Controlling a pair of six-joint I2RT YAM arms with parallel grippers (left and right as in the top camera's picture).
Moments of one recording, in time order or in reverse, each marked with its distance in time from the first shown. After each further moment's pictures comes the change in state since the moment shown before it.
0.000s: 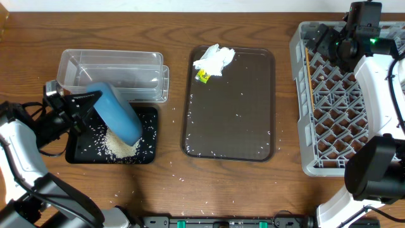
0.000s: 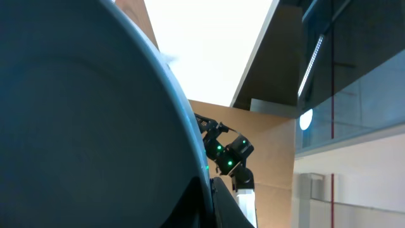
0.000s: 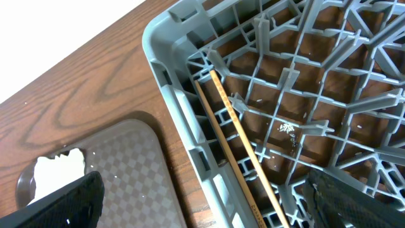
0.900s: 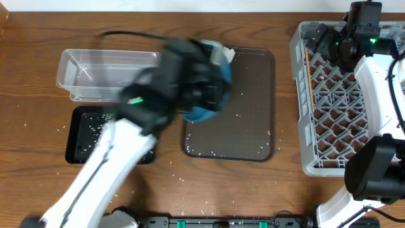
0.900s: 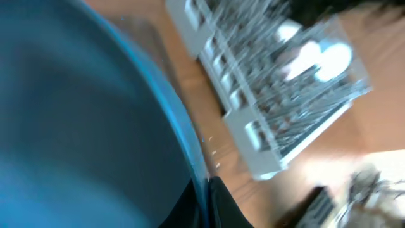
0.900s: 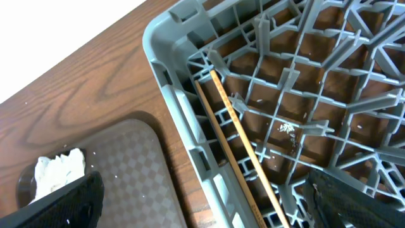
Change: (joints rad) left arm -1.327 -0.095 0.326 0.494 -1.148 -0.322; right arm 0.000 0.000 0.000 0.000 0.000 0.000
